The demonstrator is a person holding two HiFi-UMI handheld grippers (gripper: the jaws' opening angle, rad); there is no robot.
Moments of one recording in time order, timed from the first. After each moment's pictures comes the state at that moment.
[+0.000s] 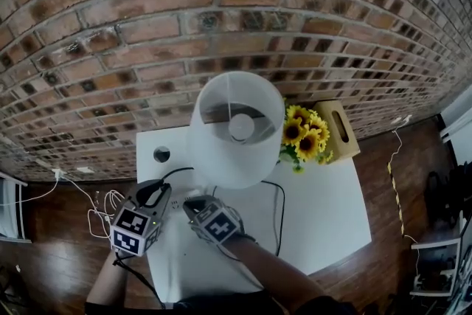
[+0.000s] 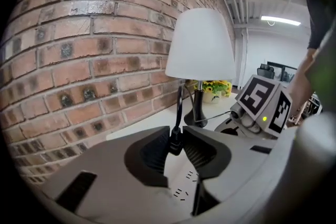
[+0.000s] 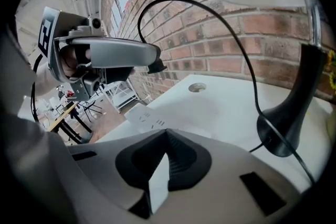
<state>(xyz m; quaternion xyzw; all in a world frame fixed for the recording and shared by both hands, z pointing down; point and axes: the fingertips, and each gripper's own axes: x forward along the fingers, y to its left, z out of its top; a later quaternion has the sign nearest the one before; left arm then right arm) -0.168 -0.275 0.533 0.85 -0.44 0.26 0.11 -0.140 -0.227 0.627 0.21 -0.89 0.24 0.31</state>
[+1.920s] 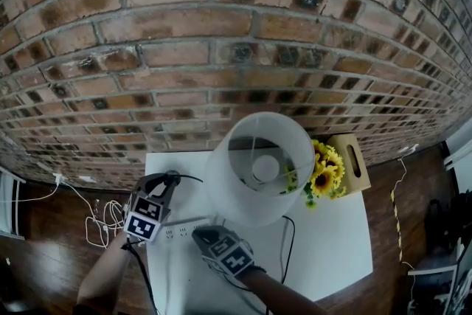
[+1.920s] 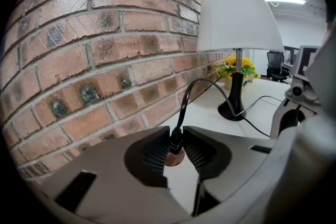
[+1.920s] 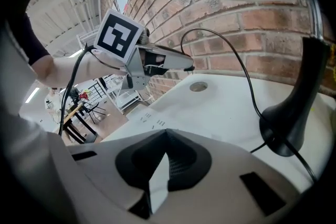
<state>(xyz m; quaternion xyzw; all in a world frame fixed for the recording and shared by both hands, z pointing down) -0.198 -0.373 0.572 0.83 -0.46 0.31 0.09 -0.138 -0.226 0.627 0.19 -0.90 0.26 0.31</state>
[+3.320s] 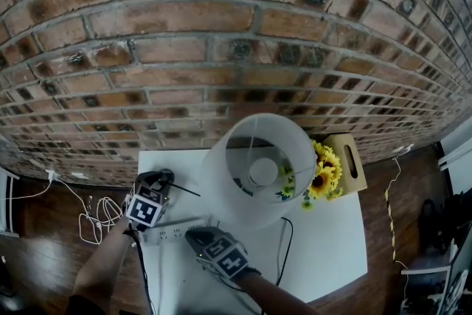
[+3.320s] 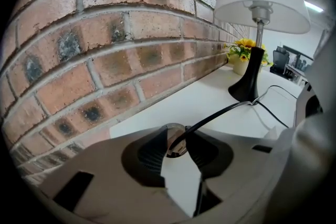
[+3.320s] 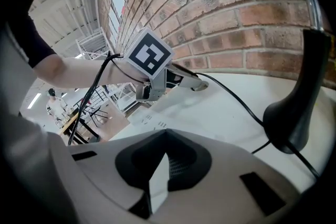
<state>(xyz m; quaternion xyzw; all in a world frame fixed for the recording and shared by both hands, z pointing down) -0.204 -0.389 0.643 0.80 -0.45 0.36 0.17 -0.142 -0.224 0.628 0.19 -0.89 0.28 0.30</state>
